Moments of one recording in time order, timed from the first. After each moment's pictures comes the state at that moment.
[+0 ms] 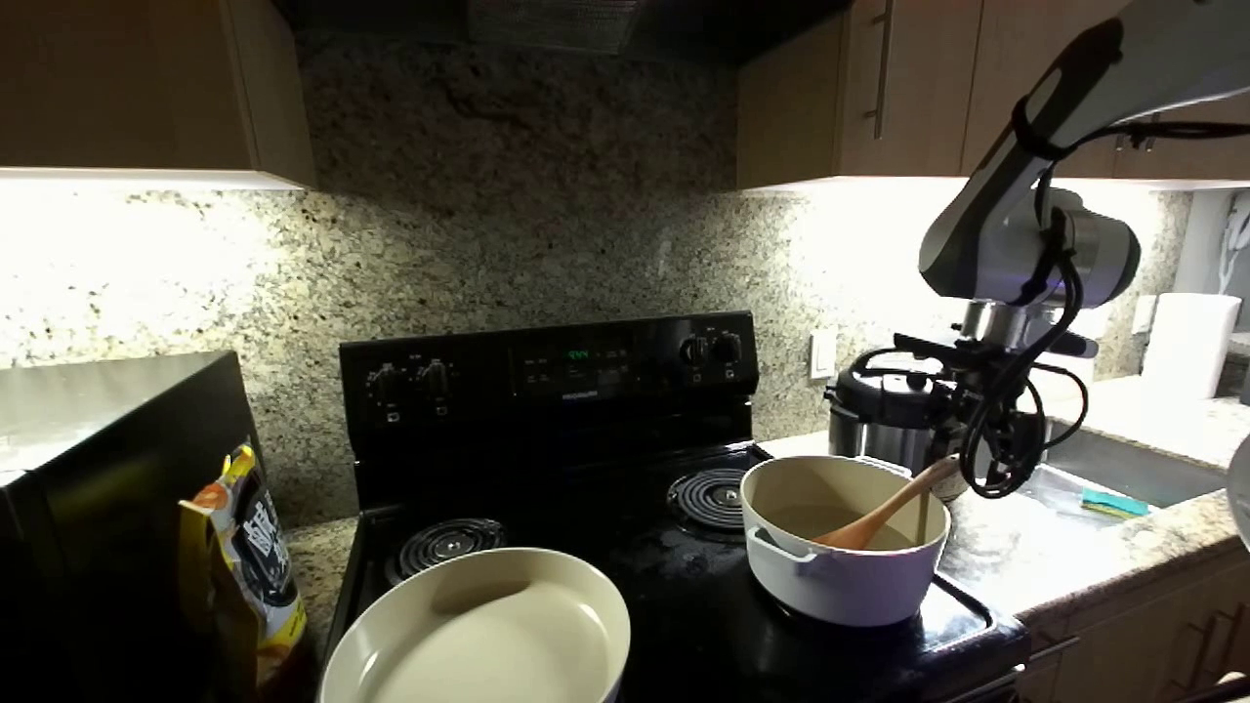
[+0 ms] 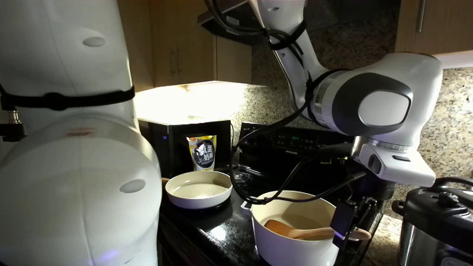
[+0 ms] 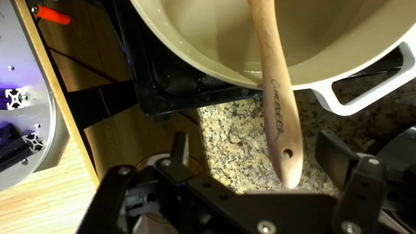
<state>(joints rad) -0.31 -0.13 -0.29 -2.60 0.16 2.41 1.16</state>
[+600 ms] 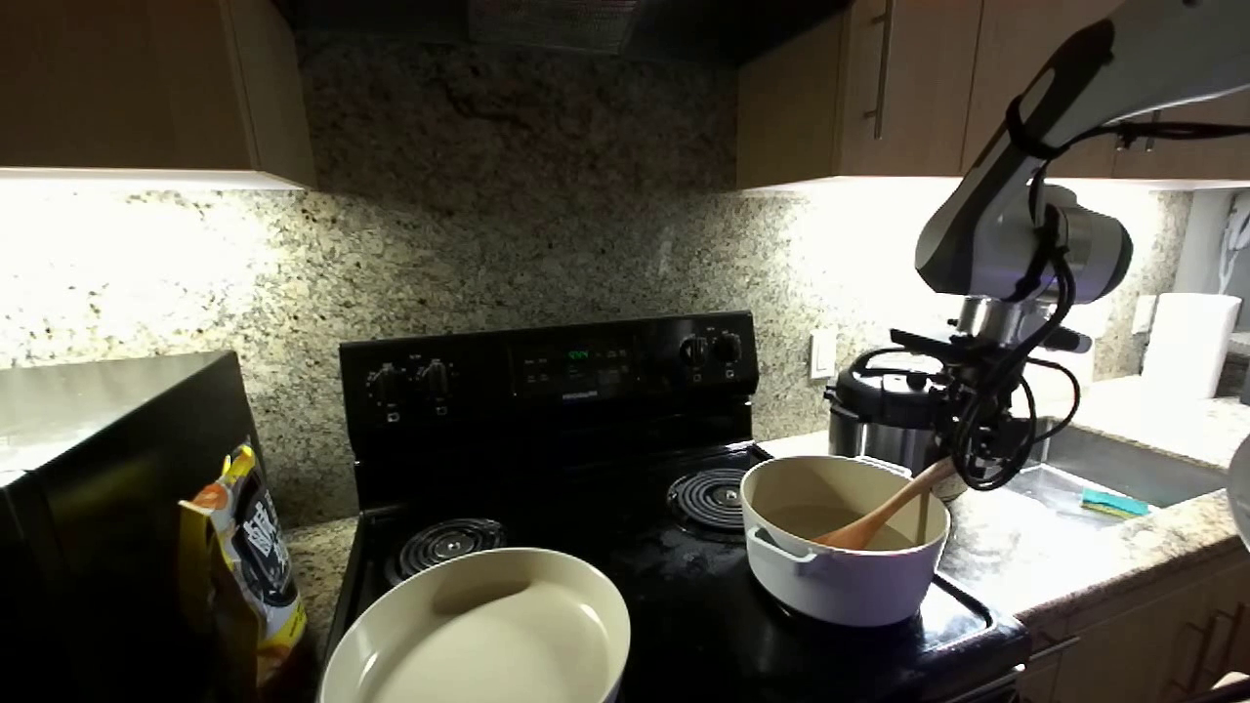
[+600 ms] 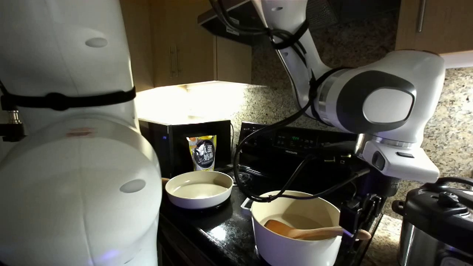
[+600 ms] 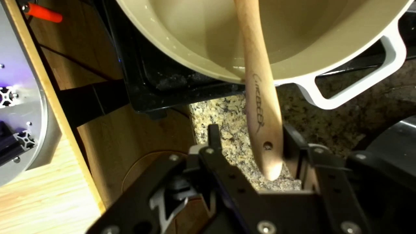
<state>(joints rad) -0.31 -0.11 -0.29 -2.57 0.16 2.41 1.17</state>
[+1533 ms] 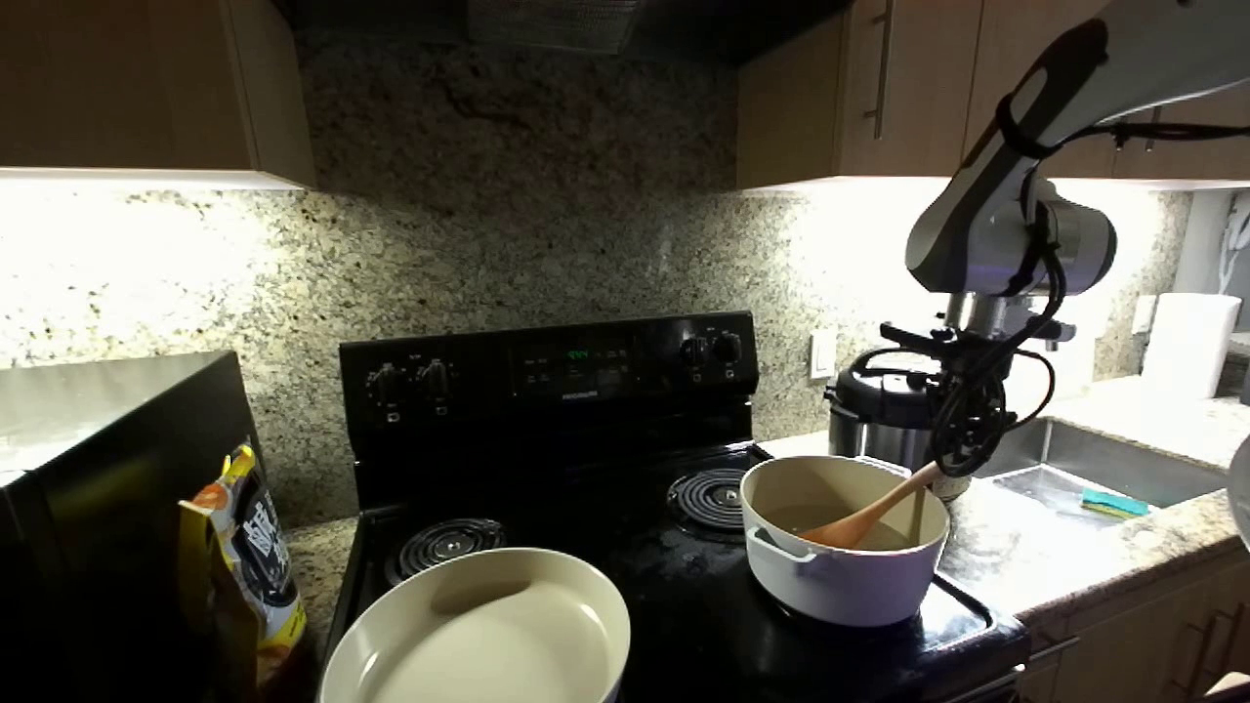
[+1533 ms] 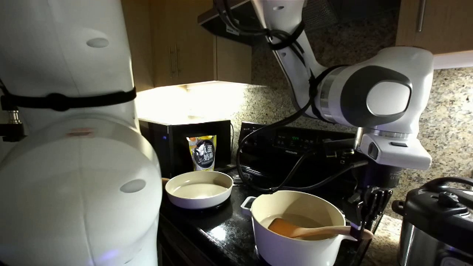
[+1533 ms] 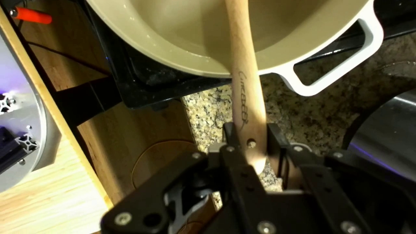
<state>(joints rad) -0.31 -0.10 -0.27 -2.54 0.08 2.41 1.34</state>
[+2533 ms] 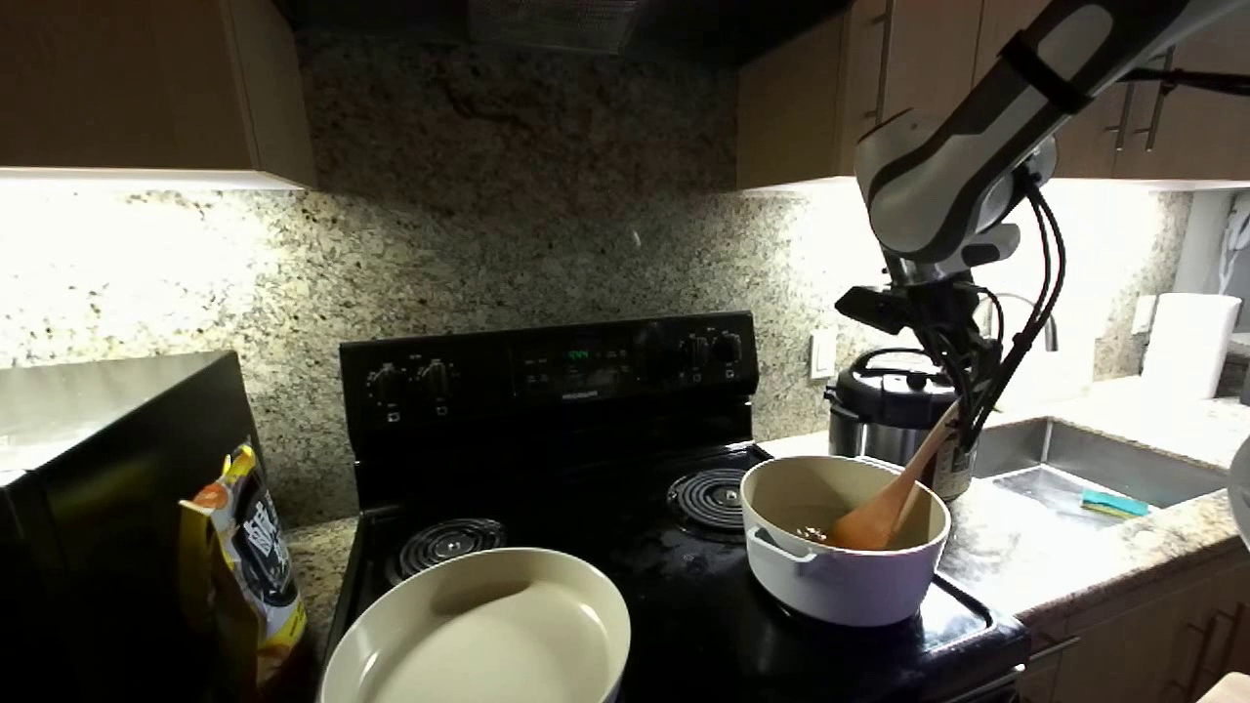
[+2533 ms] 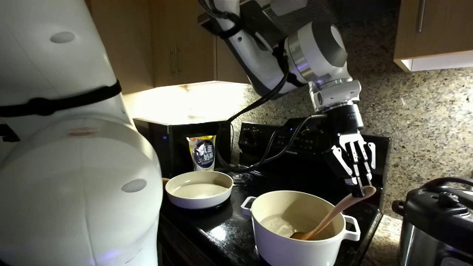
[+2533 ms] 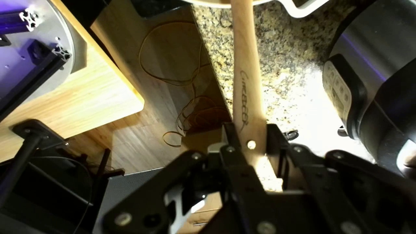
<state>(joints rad) -0.31 -0.30 -0.03 -2.51 -0.53 2.12 1.99</state>
